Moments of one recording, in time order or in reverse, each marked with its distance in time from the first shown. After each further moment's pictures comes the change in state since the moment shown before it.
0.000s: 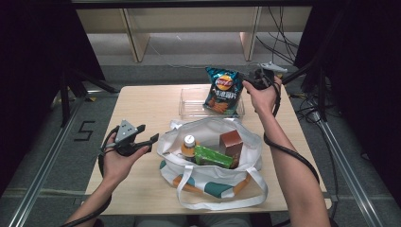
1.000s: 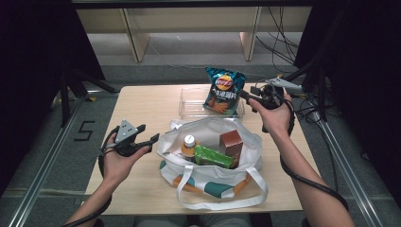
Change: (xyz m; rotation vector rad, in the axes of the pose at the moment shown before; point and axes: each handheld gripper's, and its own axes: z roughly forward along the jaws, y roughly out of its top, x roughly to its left) left arm -0.003 0.001 -0.001 -0.002 -0.001 0.005; right arm 0.024 -0.023 -0.081 0.023 0.167 -0.005
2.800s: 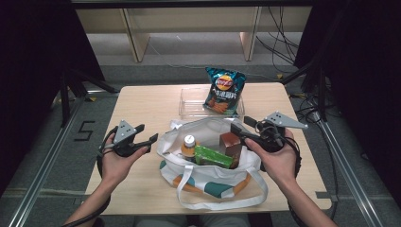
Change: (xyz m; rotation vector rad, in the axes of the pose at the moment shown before) left arm 0.002 -0.001 -0.003 -0.011 0.004 0.002; right arm 0.081 -0.045 -0.084 -0.012 0.159 -0.025
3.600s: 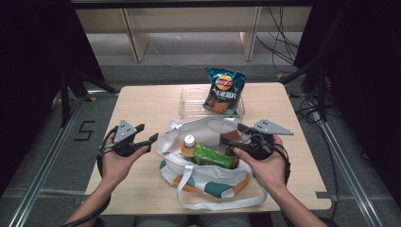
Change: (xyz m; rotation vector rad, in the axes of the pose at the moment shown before) left arm -0.001 0.001 0.000 0.000 0.001 0.011; right arm 0.020 -0.019 0.014 0.071 -0.007 -0.019
